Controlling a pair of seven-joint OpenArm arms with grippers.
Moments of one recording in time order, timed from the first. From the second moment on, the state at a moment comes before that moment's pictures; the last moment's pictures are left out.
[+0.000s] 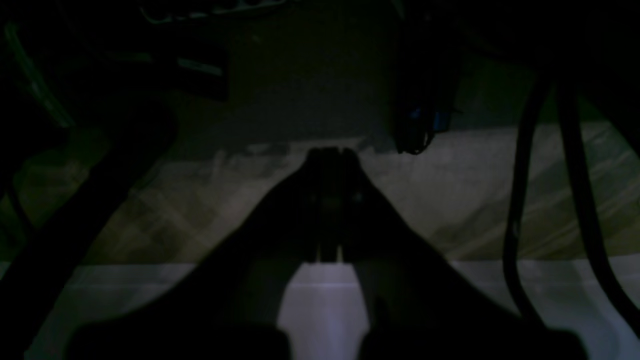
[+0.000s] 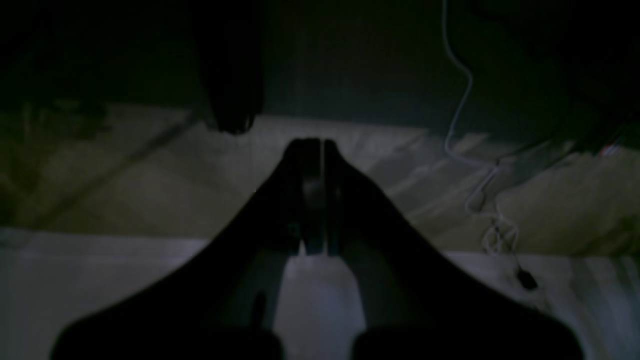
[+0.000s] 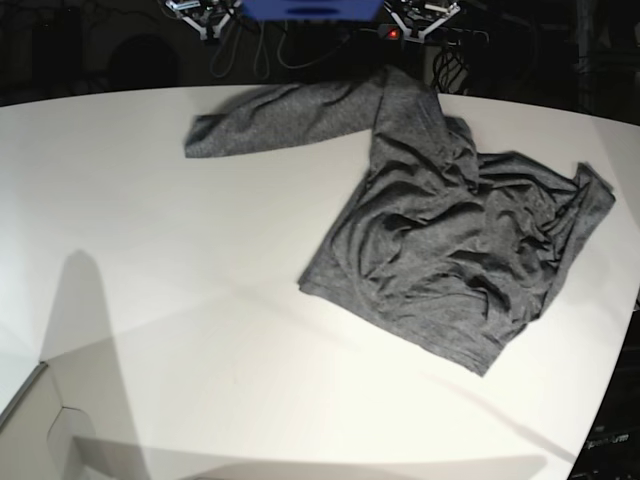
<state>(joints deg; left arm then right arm) 6.5 -1.9 9.2 12.4 -2.2 0.3 6.6 -10.3 2.7 -5.0 20.6 0.2 -0.4 -14.1</state>
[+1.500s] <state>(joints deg) 35.2 -11.4 8.2 58.2 -12.6 -0.1 7.8 -38.3 9.8 -4.8 62.0 0.3 0.0 -11.6</state>
